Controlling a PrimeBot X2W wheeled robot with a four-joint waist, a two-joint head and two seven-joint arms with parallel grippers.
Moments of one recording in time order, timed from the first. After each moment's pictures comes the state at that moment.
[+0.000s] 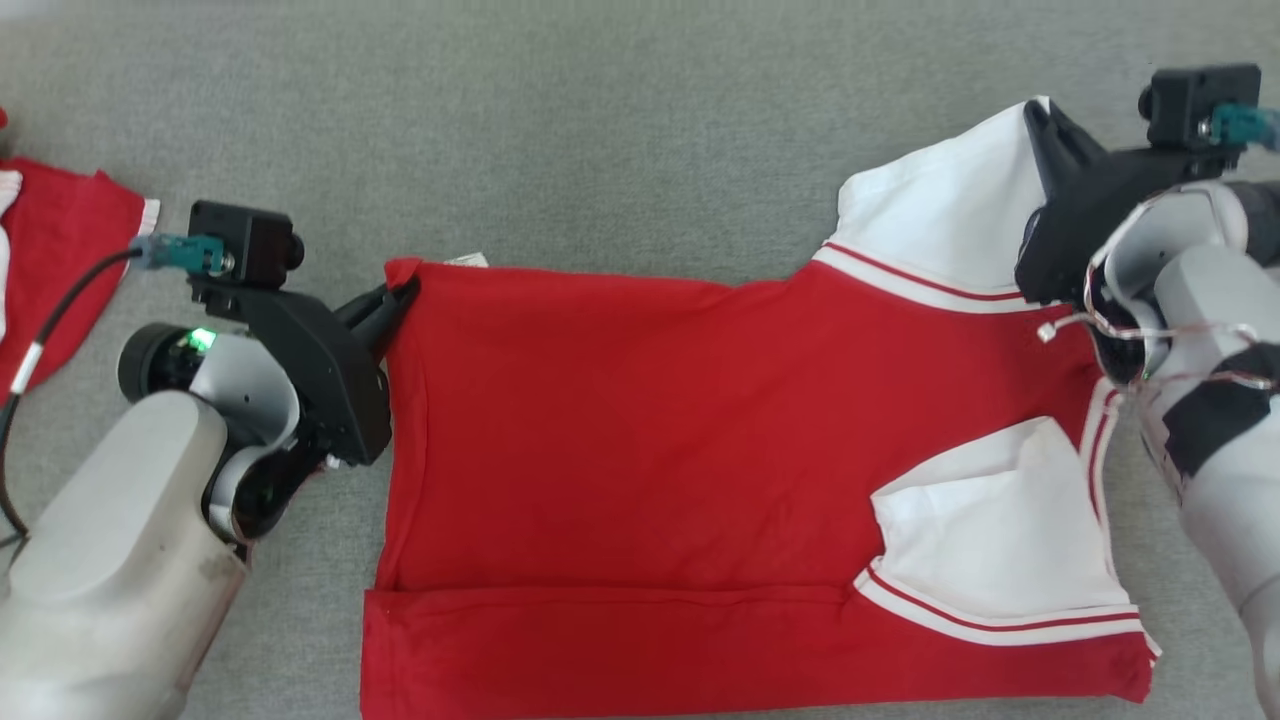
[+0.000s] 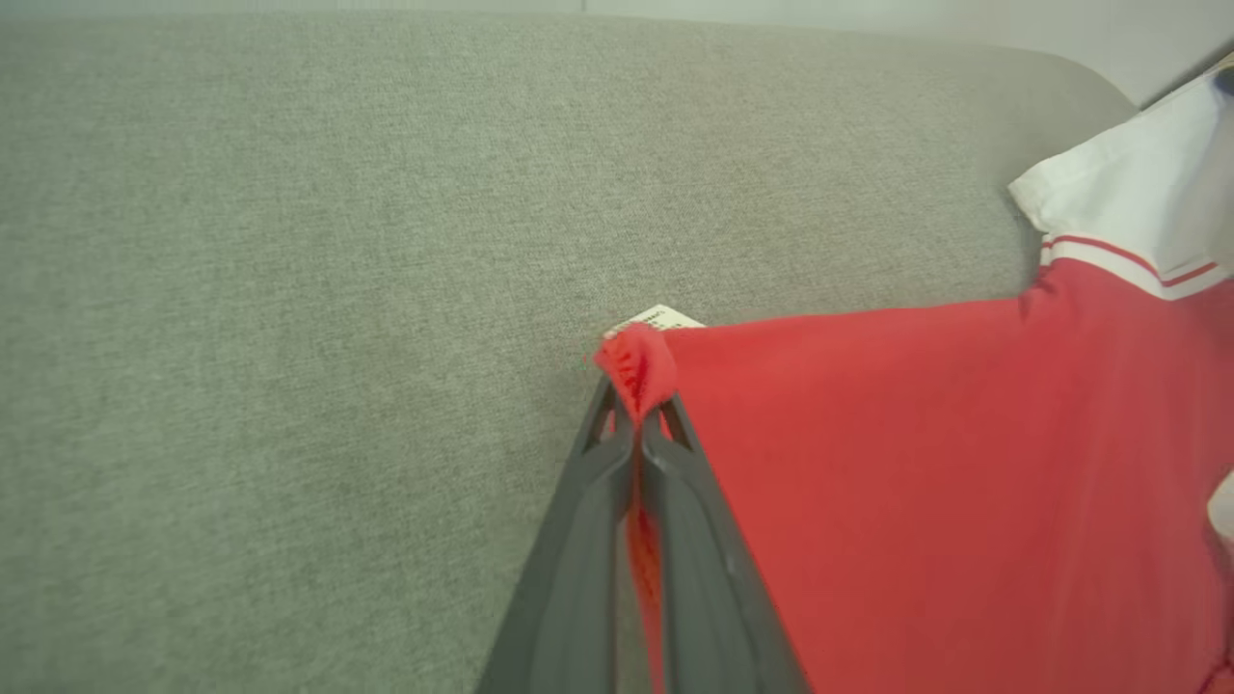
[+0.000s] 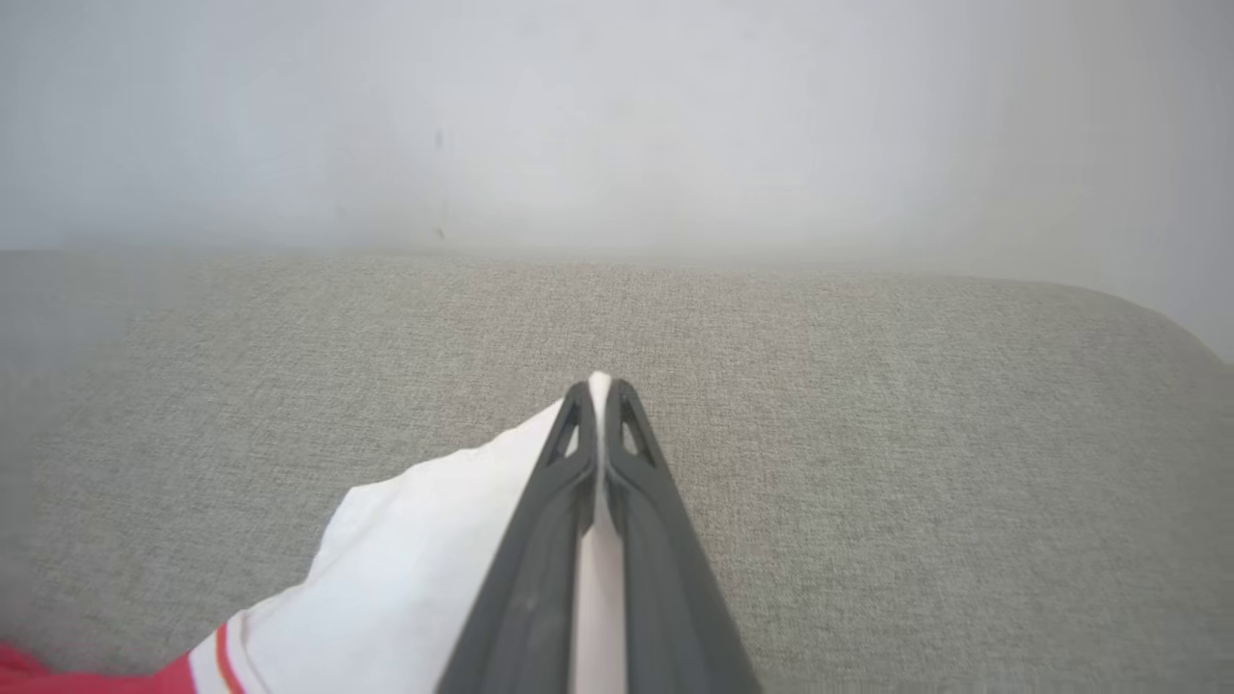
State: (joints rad) left arm -0.84 0.43 -0.62 0.48 -0.87 -0.10 0.25; right arm -1.09 -0.33 0.49 1.02 0.58 0.13 -0.03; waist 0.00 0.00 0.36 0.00
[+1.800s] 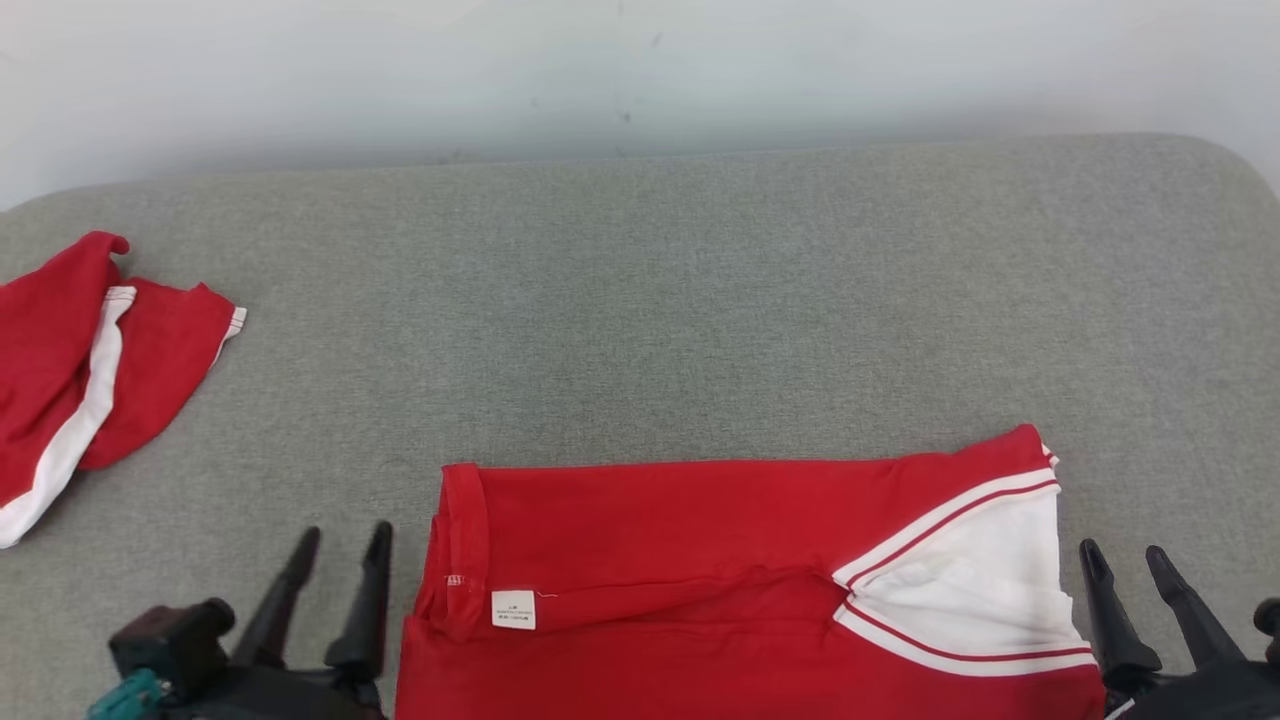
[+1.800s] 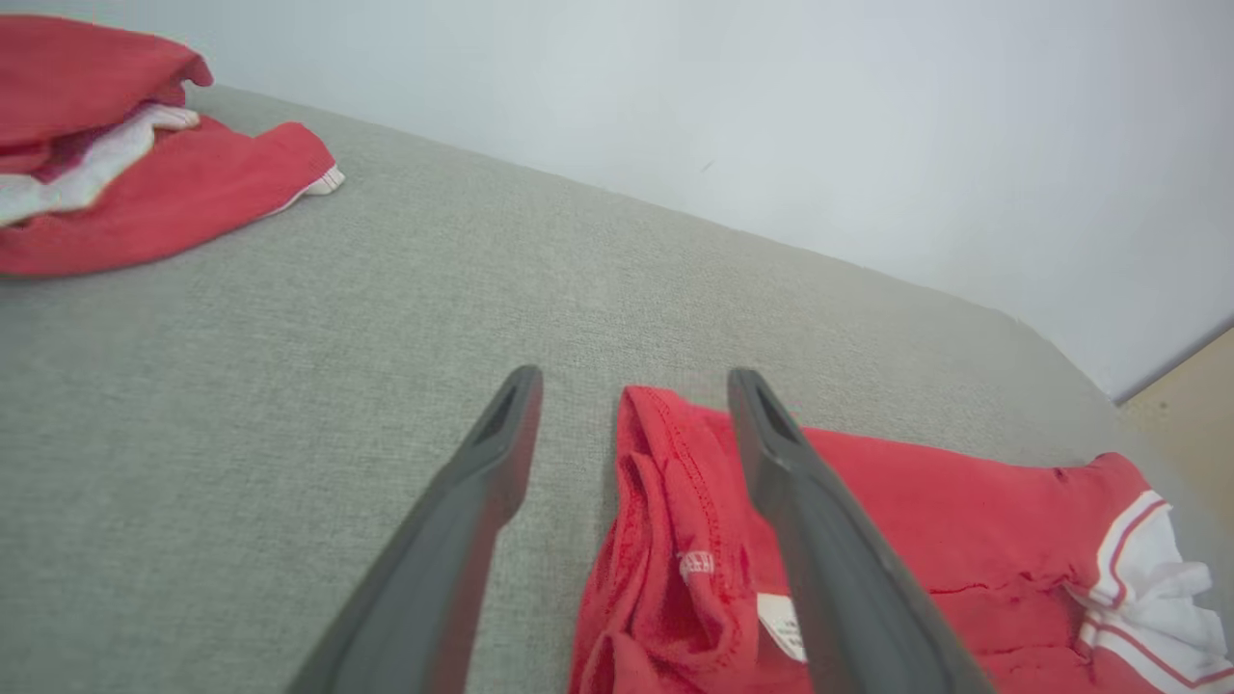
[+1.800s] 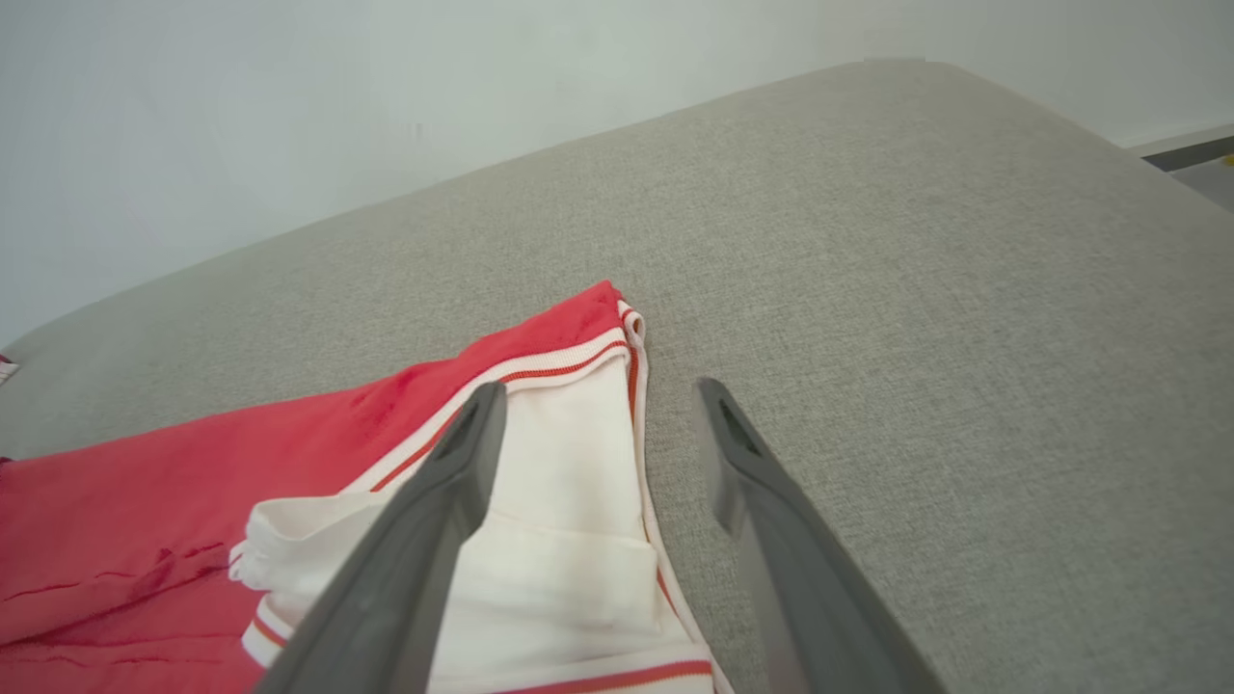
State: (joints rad) left arm -0.13 0.44 -0.46 0.08 -0.85 0.13 -0.26; right arm 0.07 -0.27 -0.03 0.08 0.55 0.13 -0.02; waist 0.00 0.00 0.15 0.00
